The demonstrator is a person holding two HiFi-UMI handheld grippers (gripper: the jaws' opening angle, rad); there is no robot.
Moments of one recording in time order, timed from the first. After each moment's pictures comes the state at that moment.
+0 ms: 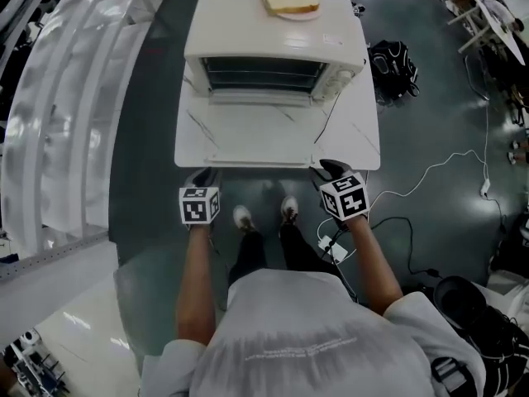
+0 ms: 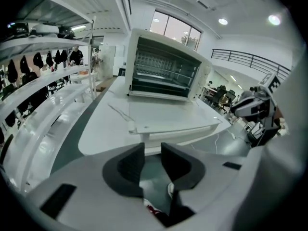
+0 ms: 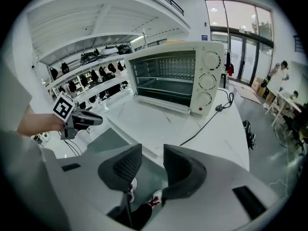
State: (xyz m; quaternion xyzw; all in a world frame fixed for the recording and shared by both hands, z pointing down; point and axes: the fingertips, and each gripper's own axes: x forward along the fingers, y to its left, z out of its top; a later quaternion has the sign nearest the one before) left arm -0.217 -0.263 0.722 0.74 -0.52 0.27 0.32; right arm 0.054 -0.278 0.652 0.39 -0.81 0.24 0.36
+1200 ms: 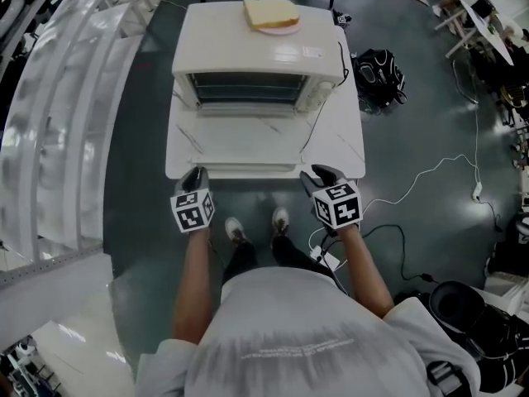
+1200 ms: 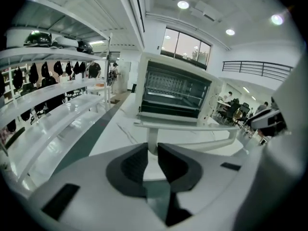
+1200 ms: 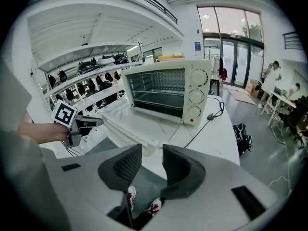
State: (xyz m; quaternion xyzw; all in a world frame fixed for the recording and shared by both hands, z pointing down) left arm -0.216 -0.294 0.687 0.71 -0.61 0.20 0.29; right arm 0.074 -0.288 0.620 0.42 -0.81 0.24 0.32
